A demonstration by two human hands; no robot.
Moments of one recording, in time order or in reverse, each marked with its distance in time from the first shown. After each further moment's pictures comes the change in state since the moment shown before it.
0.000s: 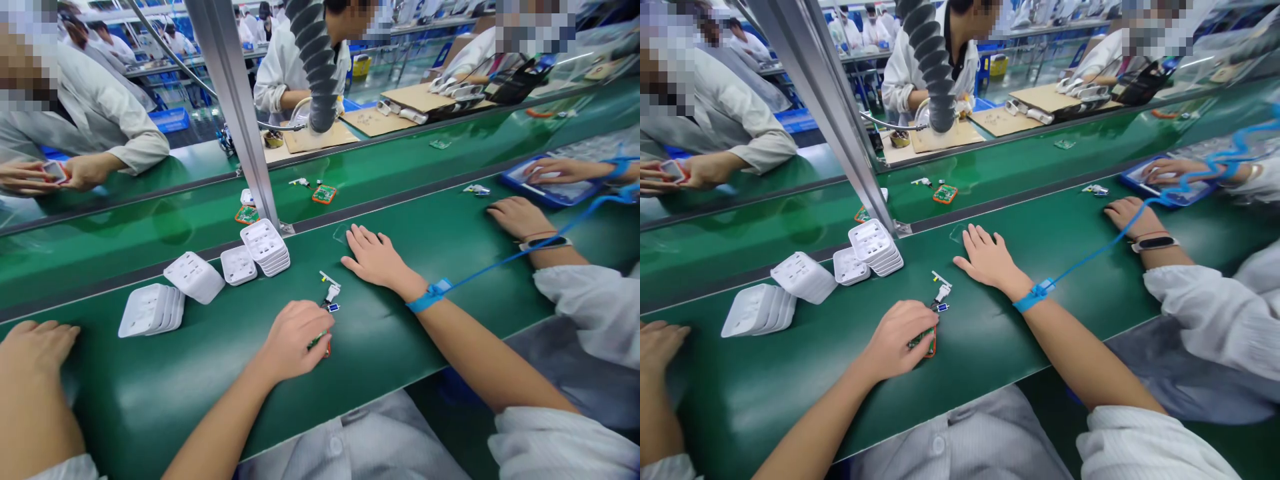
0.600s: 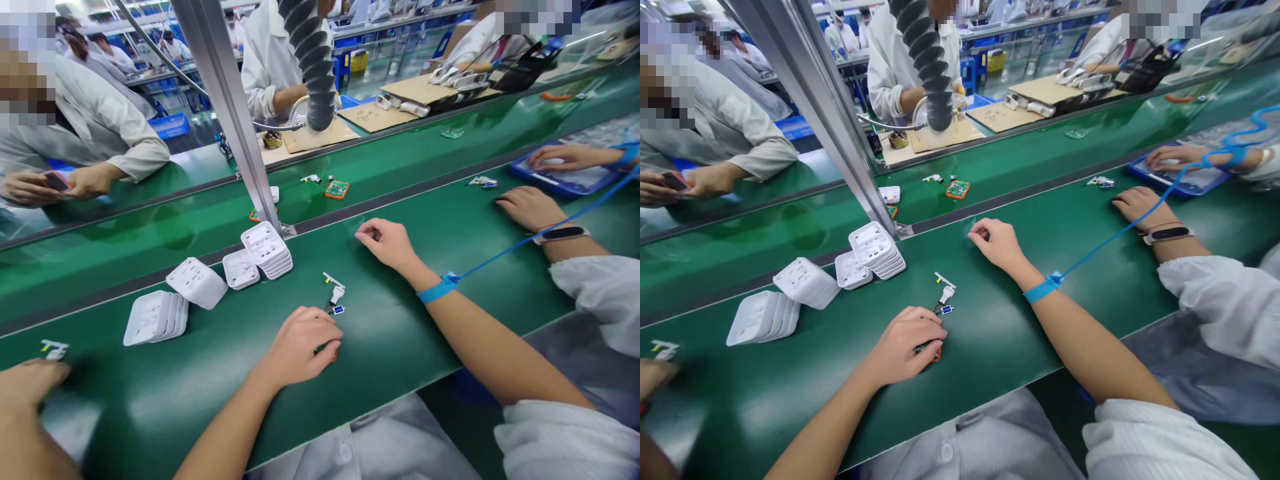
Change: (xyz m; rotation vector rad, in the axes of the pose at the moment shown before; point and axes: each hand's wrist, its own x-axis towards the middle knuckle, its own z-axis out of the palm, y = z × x) left_hand 0.003 0.002 -0.001 -0.142 -0.185 -0.127; right_hand 0.023 0.025 -0.013 0.579 0.262 0.204
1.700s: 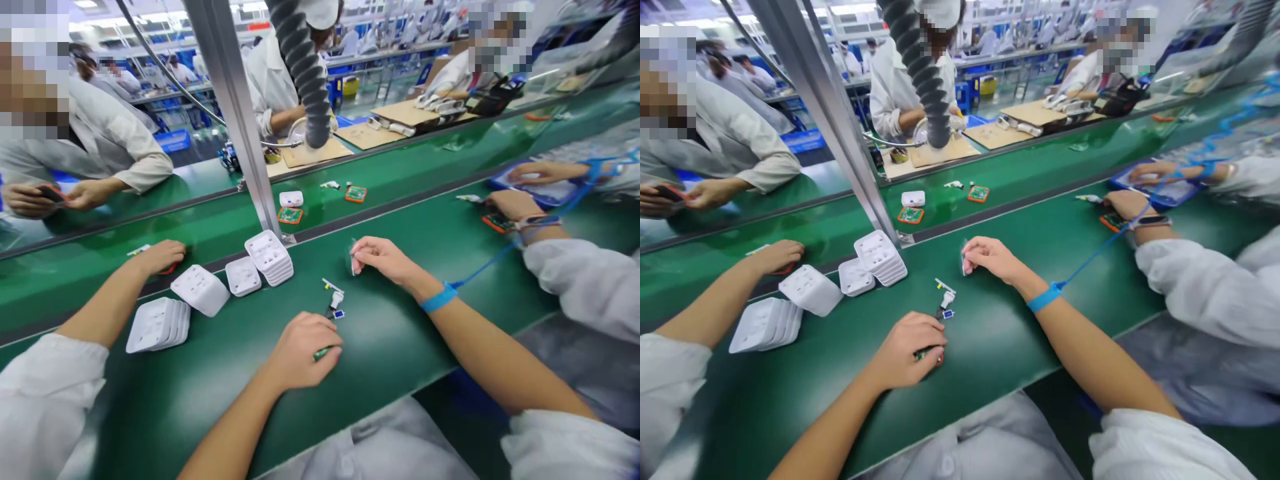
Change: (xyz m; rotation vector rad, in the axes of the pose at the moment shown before) left_hand -0.001 -0.009 0.002 -0.038 0.108 0.118; right_hand -0.012 -0.011 0.001 0.670 -0.336 0.161
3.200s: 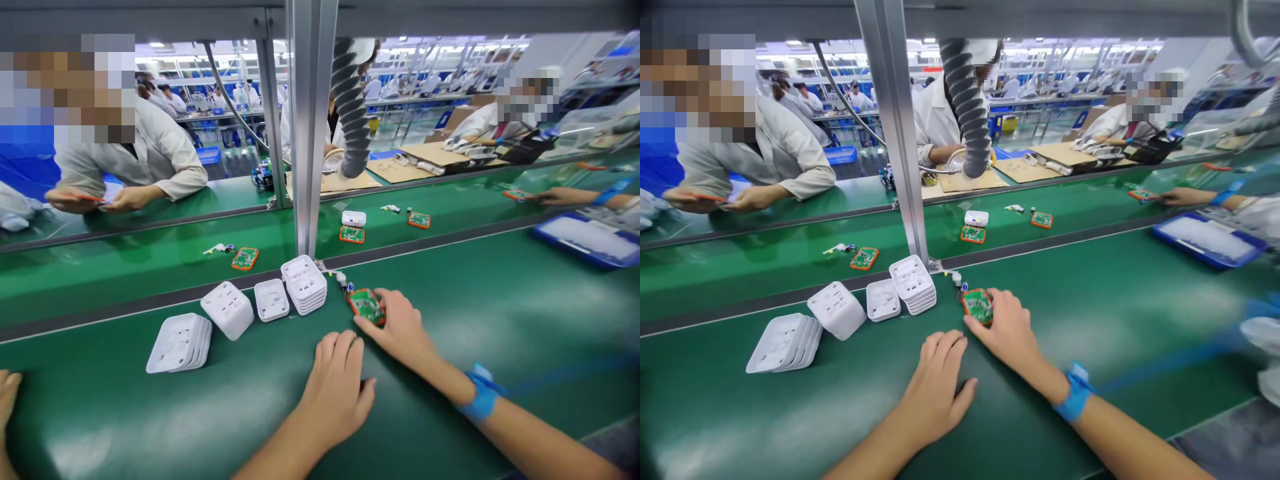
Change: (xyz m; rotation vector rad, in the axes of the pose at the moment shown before) left_hand -0.001 0.008 0.014 0.436 0.034 -0.292; right_hand -0.033 -0.018 0.081 -0.981 0.311 -0.024
